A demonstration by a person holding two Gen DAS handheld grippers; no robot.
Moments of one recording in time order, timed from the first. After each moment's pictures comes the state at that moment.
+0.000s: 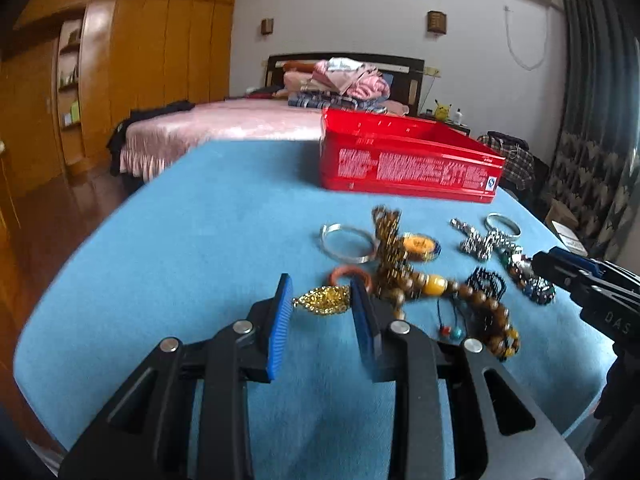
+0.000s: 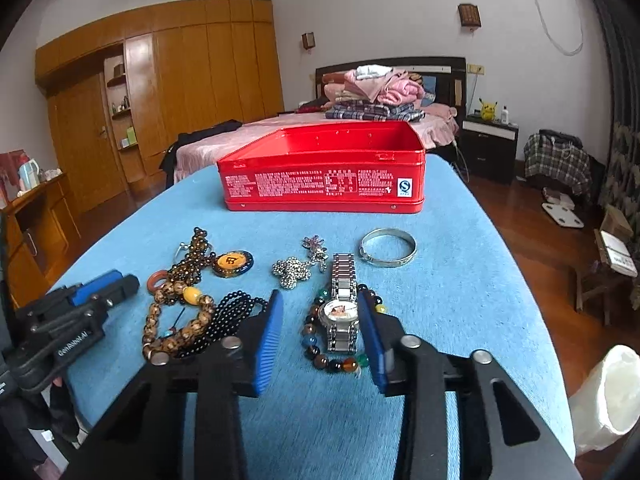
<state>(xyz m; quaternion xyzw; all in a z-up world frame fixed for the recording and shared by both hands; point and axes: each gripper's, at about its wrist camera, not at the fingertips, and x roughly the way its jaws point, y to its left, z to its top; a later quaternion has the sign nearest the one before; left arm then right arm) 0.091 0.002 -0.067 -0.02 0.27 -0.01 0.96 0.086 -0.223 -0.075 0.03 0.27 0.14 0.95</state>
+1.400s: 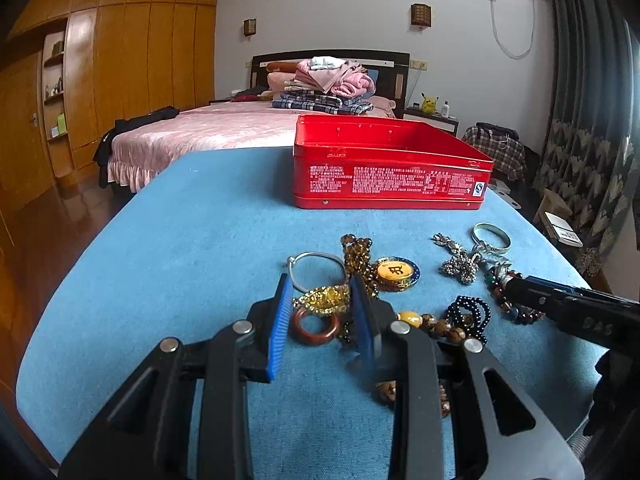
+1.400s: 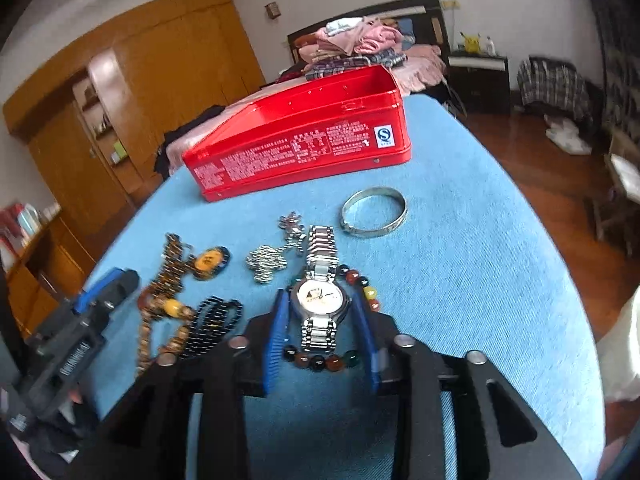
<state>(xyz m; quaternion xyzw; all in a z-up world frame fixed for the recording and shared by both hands) 0.112 -0.014 -0.060 0.00 0.28 -0.03 0.96 0.118 -0.243 -0.087 0.13 0.36 0.14 0.91</state>
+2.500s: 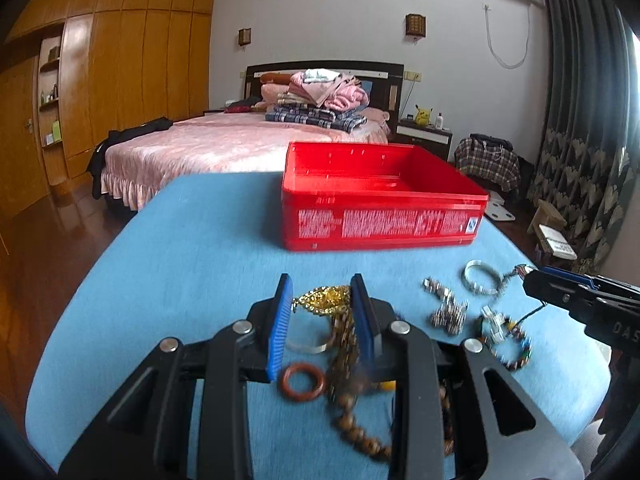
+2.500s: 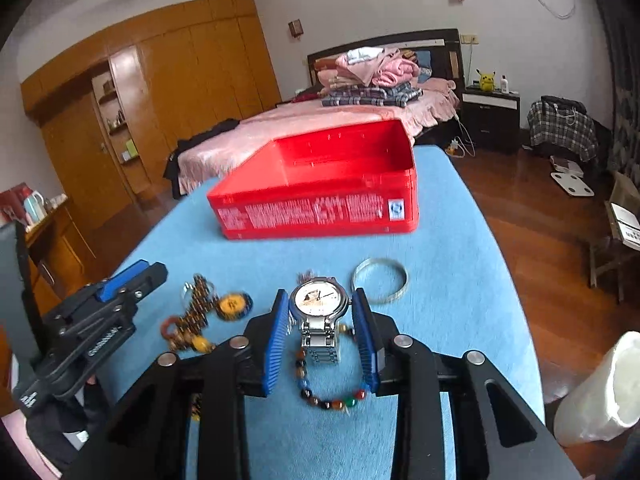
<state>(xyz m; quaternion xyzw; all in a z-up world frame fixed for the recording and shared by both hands) 0.135 -0.021 -0.027 -0.01 0.26 -0.05 0.97 0.118 -0.243 -0.033 0.08 0.31 0.15 0.94</state>
